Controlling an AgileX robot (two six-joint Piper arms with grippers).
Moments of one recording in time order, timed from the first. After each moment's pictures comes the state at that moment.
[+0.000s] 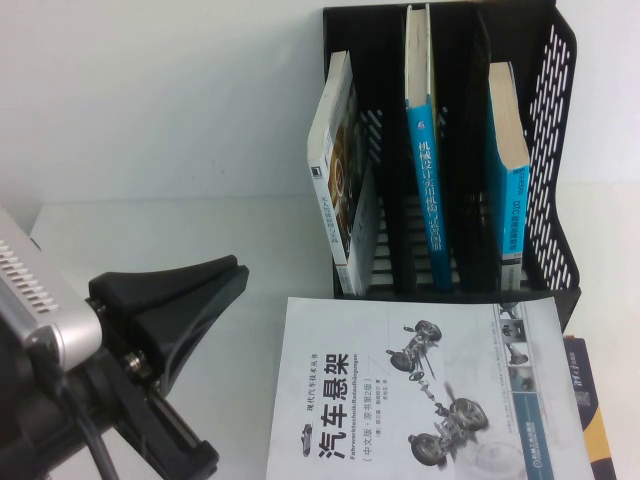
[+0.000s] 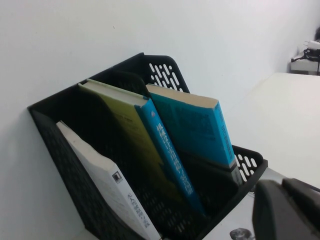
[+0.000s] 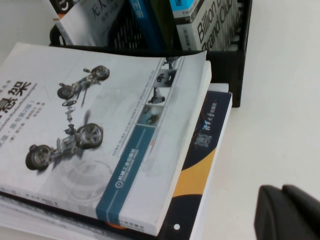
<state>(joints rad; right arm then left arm) -0.01 0.28 -0.33 0.45 0.74 -0.35 -0.84 0.75 -0.60 0.69 -0.01 -0.56</state>
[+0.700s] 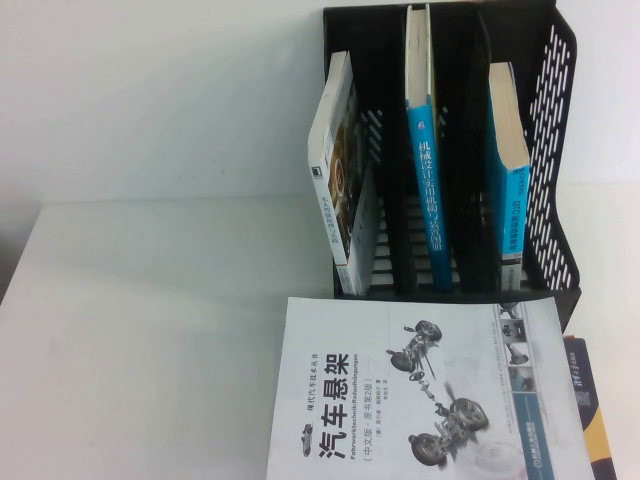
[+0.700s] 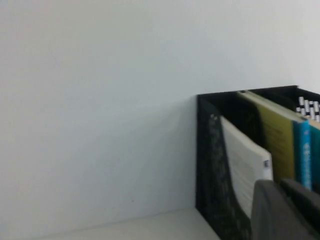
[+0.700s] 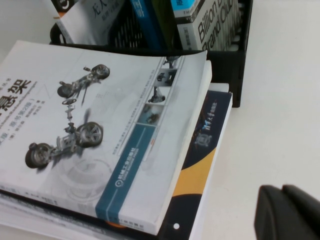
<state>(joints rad) -0.01 0.28 -0.33 0.45 0.74 -0.36 -0.51 0.37 -0.55 0.30 0.20 -0.37</state>
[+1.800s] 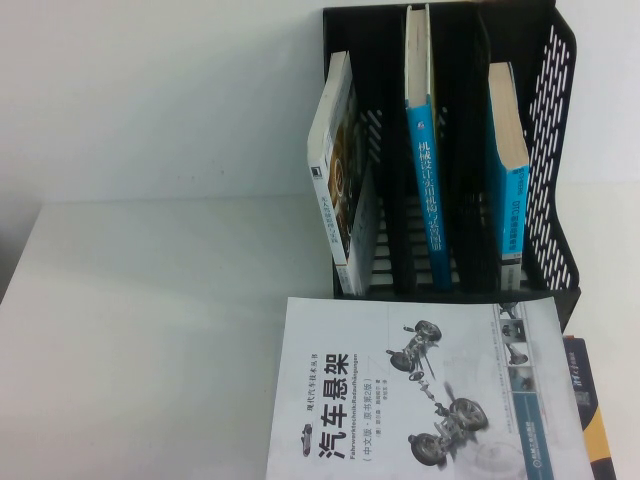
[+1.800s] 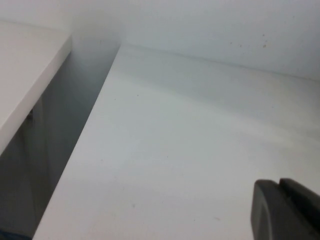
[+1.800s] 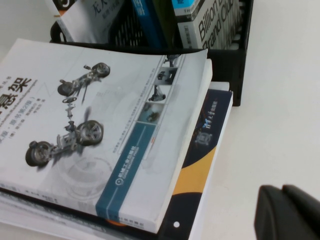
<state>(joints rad) -0.01 0.28 -0.33 0.45 0.74 -0.36 -0.06 -0.01 0.02 0.02 0.31 -0.29</state>
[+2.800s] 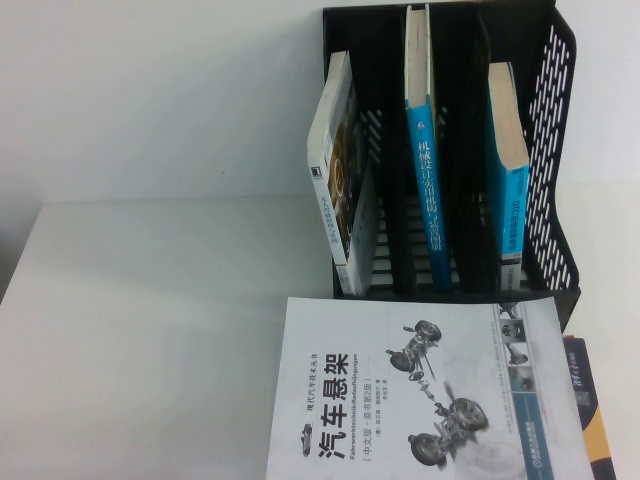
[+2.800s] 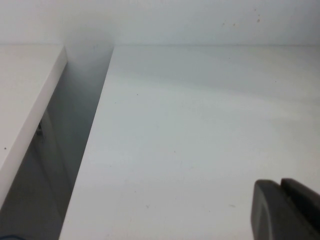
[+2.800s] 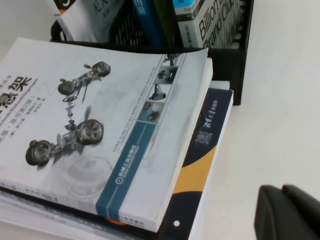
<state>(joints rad) -0.01 0.28 -0.33 0.45 0.75 -0.36 -0.08 -0.01 0.02 0.02 0.35 -0.12</state>
